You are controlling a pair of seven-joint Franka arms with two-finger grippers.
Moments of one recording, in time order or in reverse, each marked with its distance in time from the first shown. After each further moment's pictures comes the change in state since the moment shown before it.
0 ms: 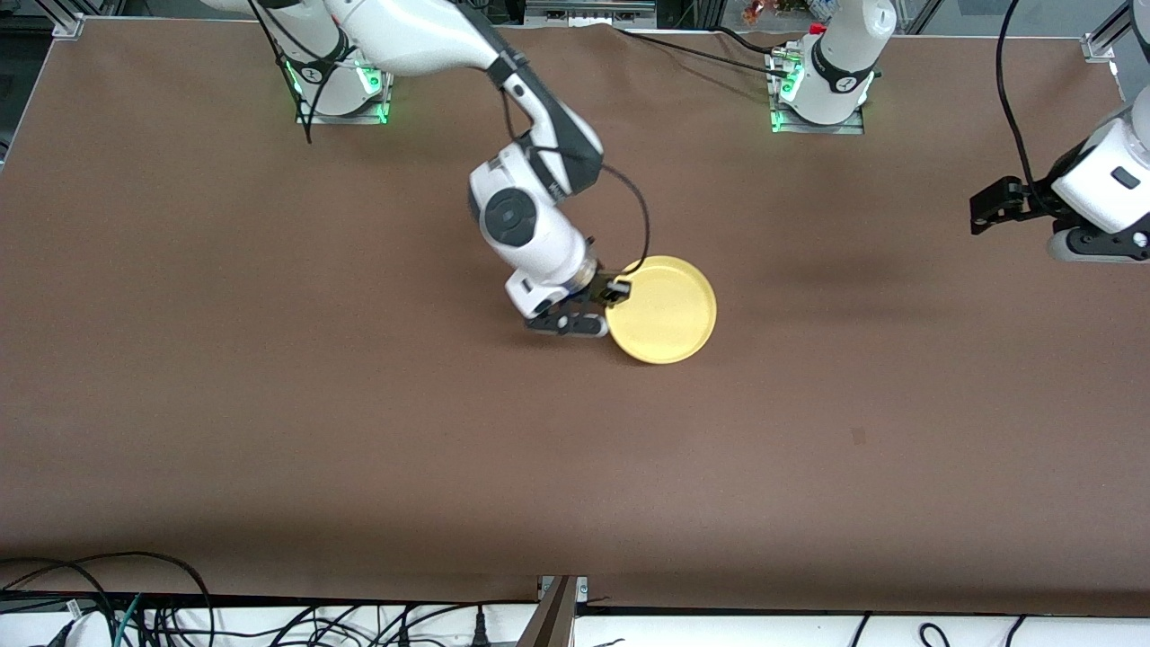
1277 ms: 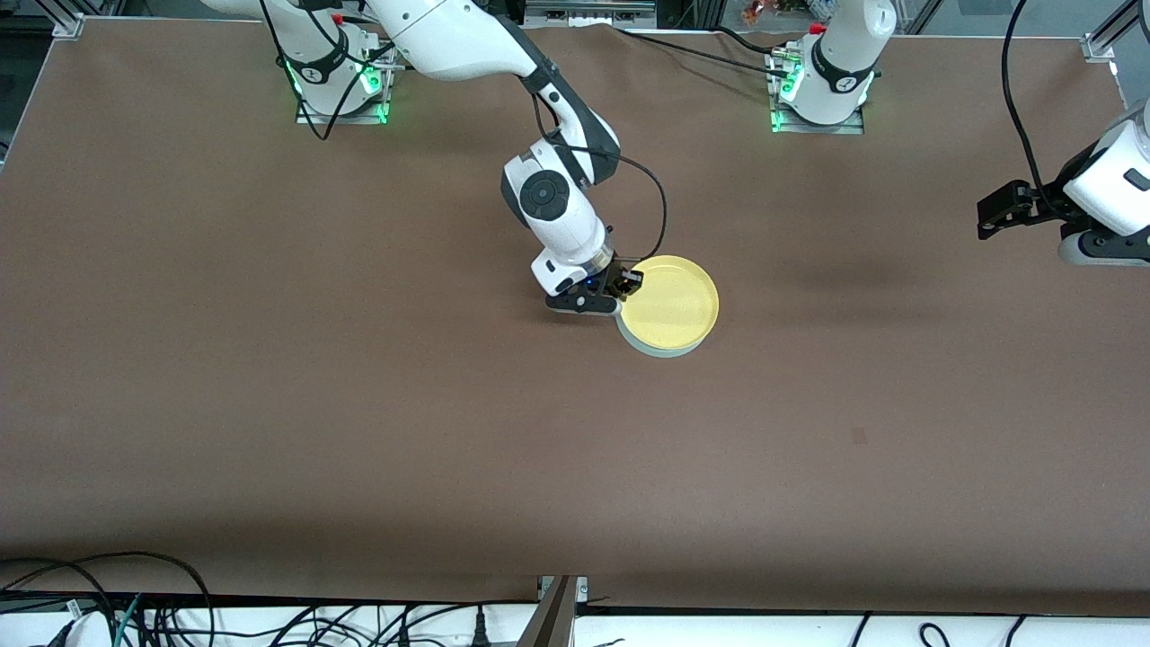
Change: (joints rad) left arm 0.011 0.008 -0.016 0.013 0.000 -0.015 0.004; right arm 0.064 0.052 -0.030 -0.088 0.000 0.190 0.029
